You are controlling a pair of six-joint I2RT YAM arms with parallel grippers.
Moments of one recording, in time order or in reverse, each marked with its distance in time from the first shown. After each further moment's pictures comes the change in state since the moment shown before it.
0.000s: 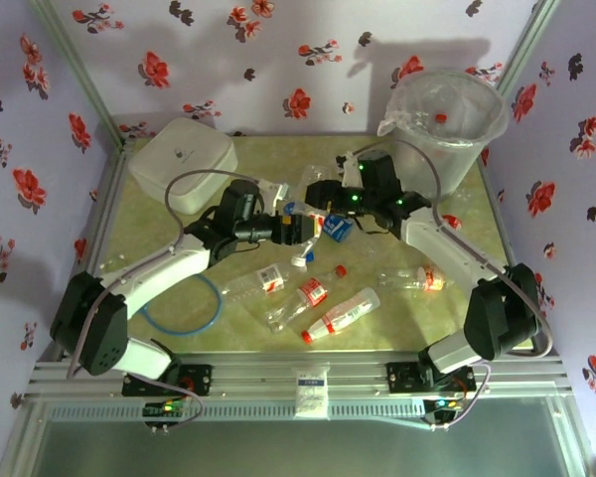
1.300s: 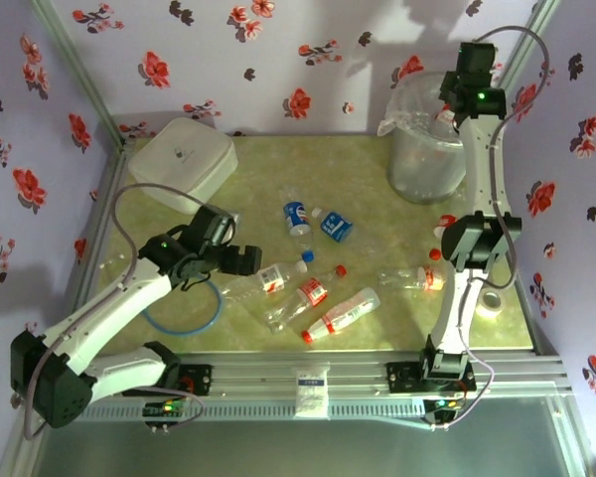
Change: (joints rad) left arm 0.000 -0.289 -0.034 -0.687 -0.511 0.097; right arm -0.481 0.684 1.246 -0.501 0.760 -0.381
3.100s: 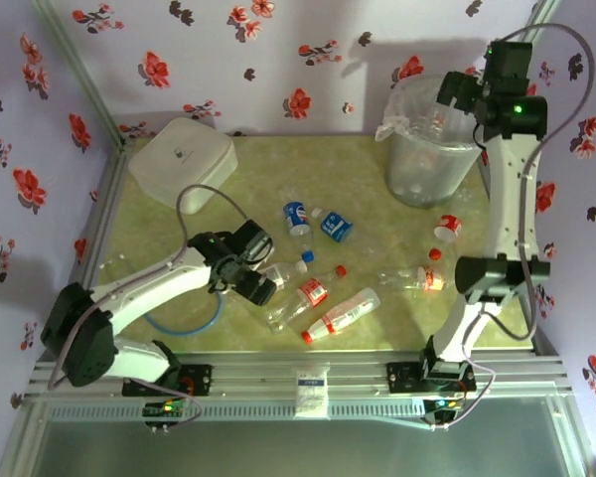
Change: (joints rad) left arm -0.163 0.267 0.015 -0.082 -0.028 0.244; right arm -0.004 -0.397 -0.237 -0.166 -0.130 -0.015
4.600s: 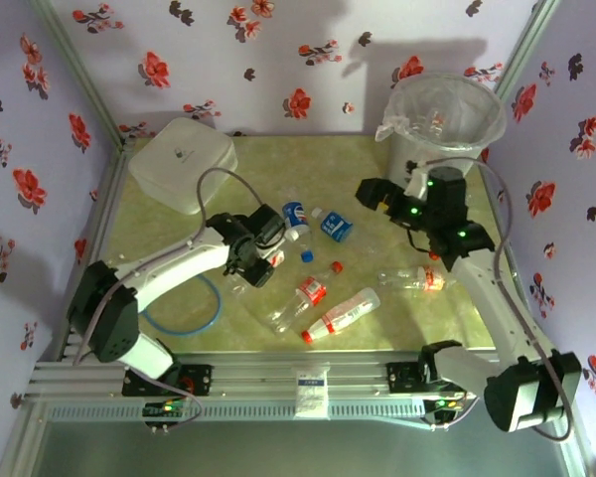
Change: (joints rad) left arm 0.046 0.089 0.186 -0.040 -0.058 0.073; right arm 0.360 -0.627 -1.313 0.762 -0.670 0.496
